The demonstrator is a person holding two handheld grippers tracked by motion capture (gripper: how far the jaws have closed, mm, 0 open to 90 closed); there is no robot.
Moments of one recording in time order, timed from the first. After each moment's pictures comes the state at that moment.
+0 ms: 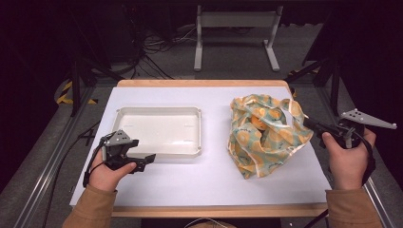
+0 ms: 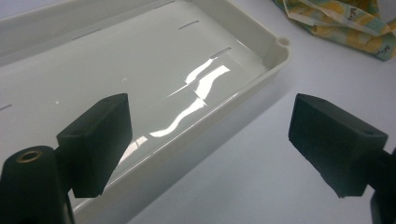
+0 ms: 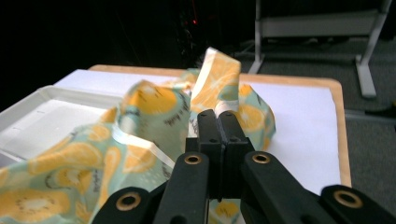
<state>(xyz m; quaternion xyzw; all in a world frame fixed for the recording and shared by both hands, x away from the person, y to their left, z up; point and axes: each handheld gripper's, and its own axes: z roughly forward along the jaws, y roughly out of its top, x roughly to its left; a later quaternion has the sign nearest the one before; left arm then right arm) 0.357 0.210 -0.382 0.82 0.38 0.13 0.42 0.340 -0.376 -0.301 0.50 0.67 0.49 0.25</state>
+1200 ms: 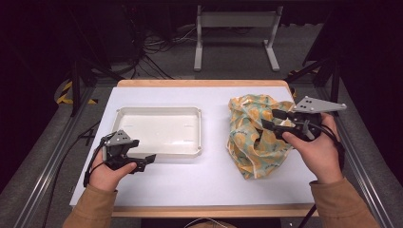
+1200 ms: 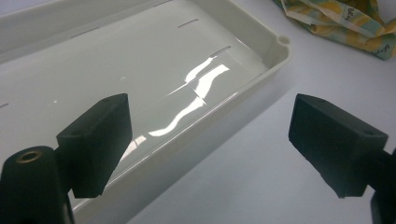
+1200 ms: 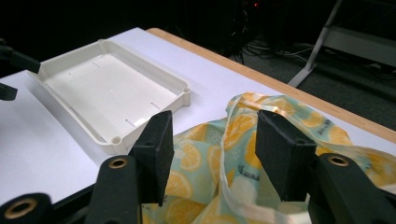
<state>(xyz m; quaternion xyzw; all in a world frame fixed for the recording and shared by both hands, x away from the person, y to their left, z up) 0.358 0.209 -0.384 0.82 0.38 0.12 0.41 0.357 -0.279 -0.269 0.36 0.78 0.45 0.24</state>
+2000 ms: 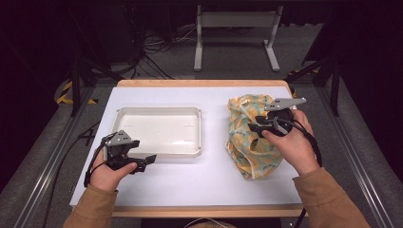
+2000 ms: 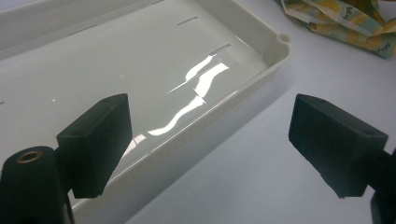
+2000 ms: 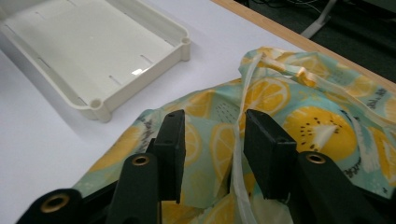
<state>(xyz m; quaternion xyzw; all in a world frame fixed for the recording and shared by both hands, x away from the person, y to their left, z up) 0.359 0.209 -0.385 0.82 0.38 0.12 0.41 0.394 -0.247 -0.301 0.37 0.83 0.36 0.21</state>
